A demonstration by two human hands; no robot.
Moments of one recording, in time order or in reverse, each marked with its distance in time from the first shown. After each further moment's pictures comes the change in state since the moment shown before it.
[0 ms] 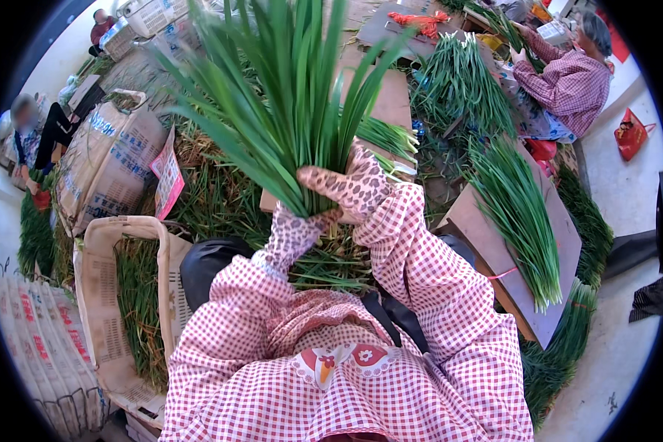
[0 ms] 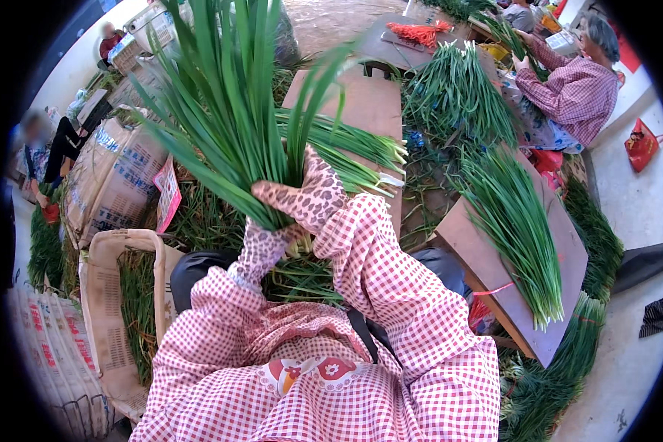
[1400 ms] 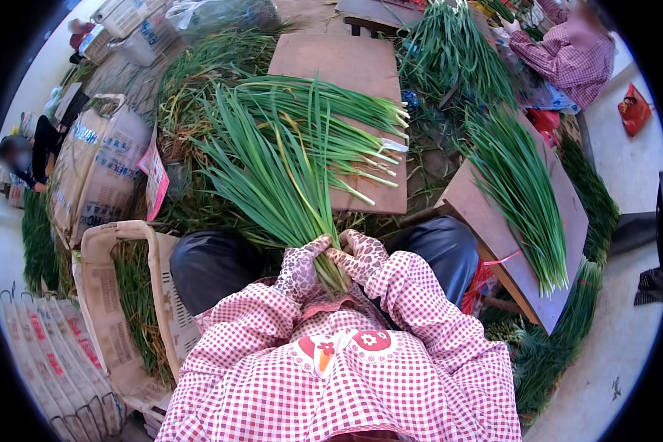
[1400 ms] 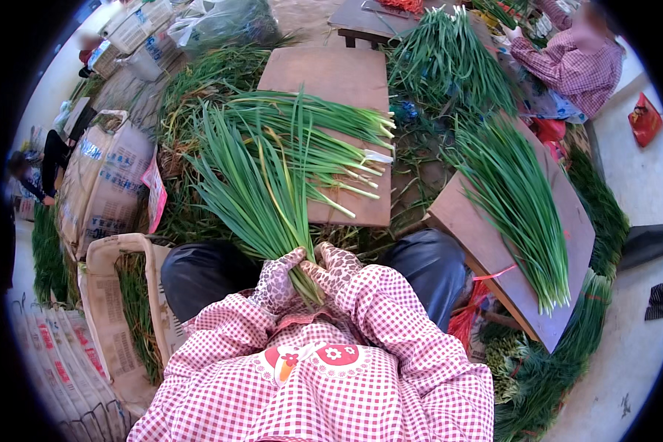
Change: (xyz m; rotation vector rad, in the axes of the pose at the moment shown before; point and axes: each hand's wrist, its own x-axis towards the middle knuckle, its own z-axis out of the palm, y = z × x) left_hand -0.069 -0.020 0.062 -1.179 0.062 -0.900; right_hand -0.113 0.093 -0.062 -0.911 0.070 0.536
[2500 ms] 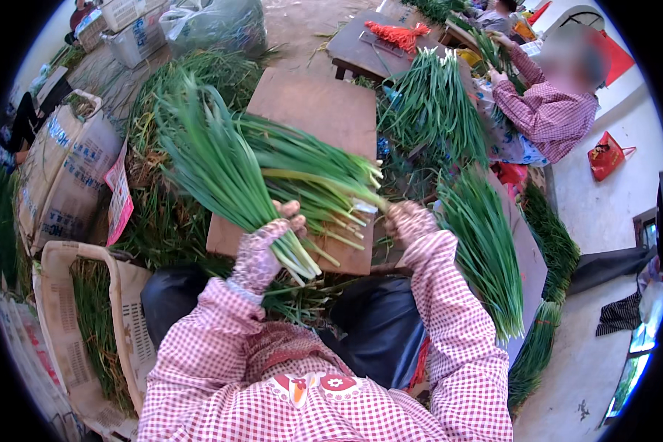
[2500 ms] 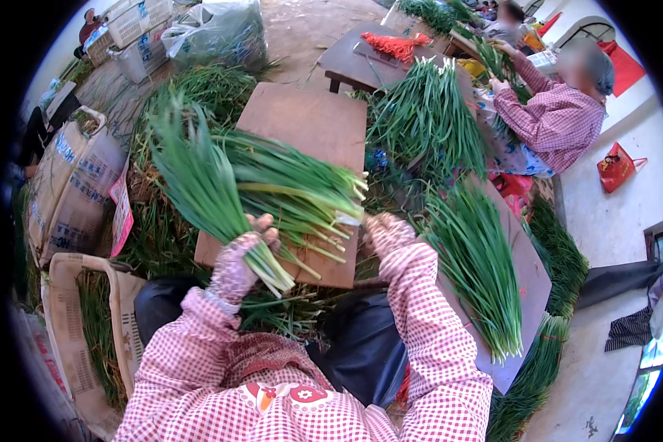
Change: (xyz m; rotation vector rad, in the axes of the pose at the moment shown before) left_hand 0.060 0.087 0.056 -0.336 -0.401 0.328; right_hand 0.085 0.010 -0.178 0.231 0.280 0.221
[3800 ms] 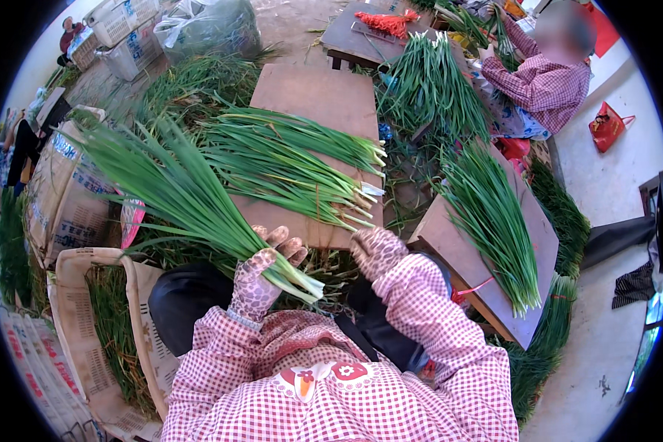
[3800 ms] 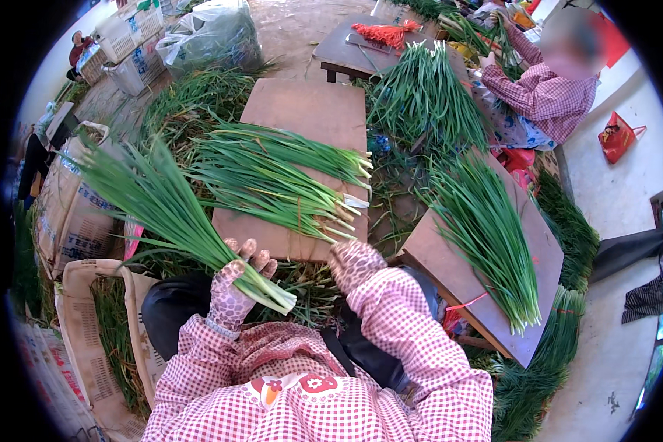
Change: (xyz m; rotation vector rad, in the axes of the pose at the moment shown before) left_hand -0.080 0.015 -0.005 -0.112 -0.158 -0.034; right_hand -0.053 0.039 0.104 -0.787 0.032 -0.390
